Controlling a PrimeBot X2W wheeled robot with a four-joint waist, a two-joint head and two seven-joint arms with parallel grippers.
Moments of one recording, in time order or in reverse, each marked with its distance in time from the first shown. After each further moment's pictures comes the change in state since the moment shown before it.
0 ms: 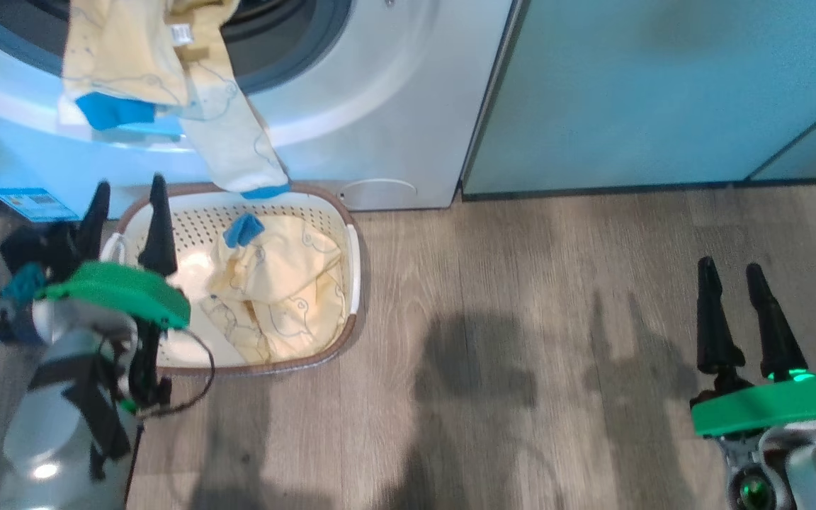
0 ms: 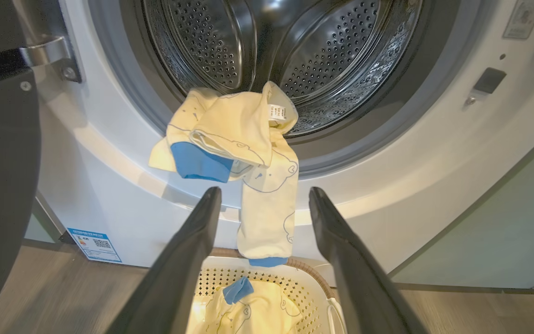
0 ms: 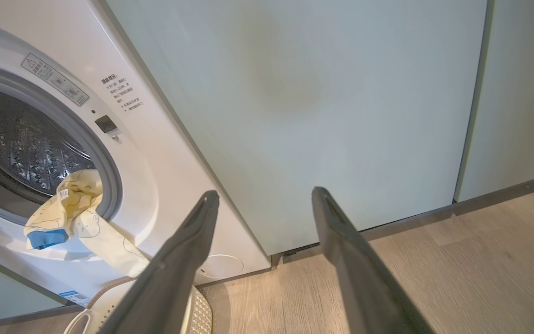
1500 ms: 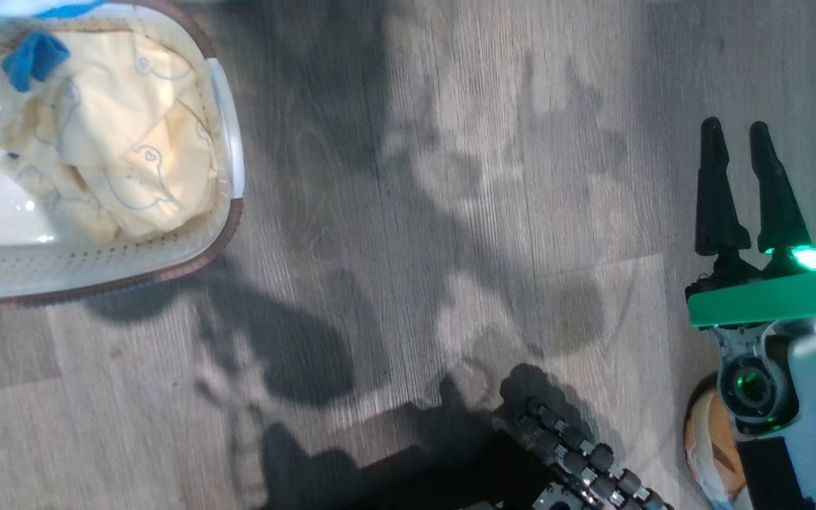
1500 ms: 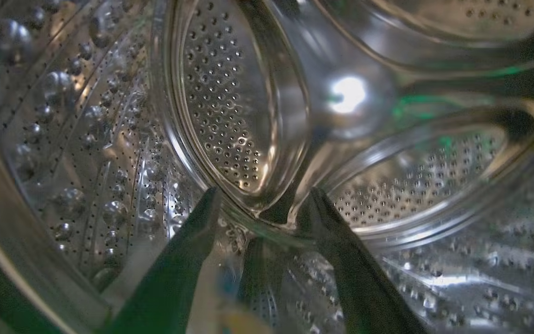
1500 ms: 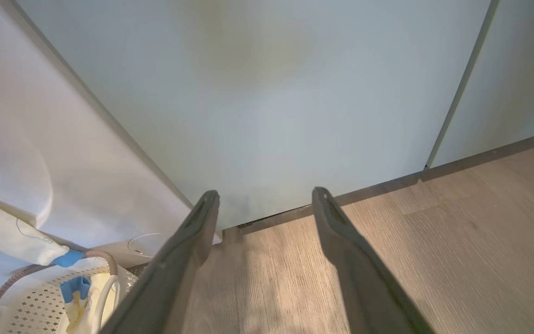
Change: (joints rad) left arm -1.311 0.216 -0.016 0.683 0.024 -0.075 -0.001; right arm -0.233 0.031 0.045 -0.047 0.062 0.000 0.000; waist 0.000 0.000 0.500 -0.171
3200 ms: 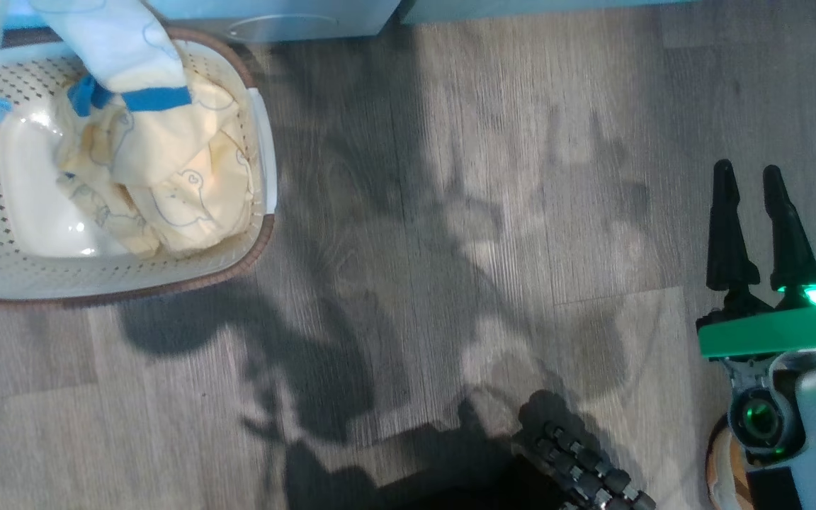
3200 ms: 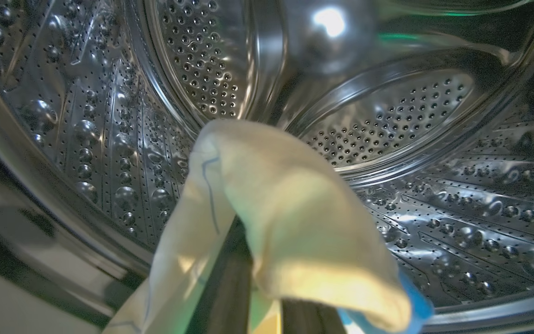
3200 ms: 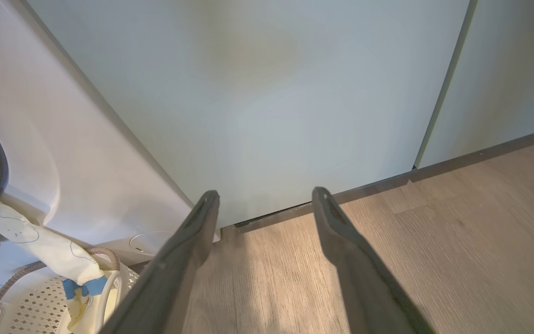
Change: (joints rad) left arm 0.216 -0.058 -0.102 -0.082 -0.232 0.030 0.123; right arm 0.081 -0.005 -0.046 0.000 -0.046 0.000 0.000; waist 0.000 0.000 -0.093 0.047
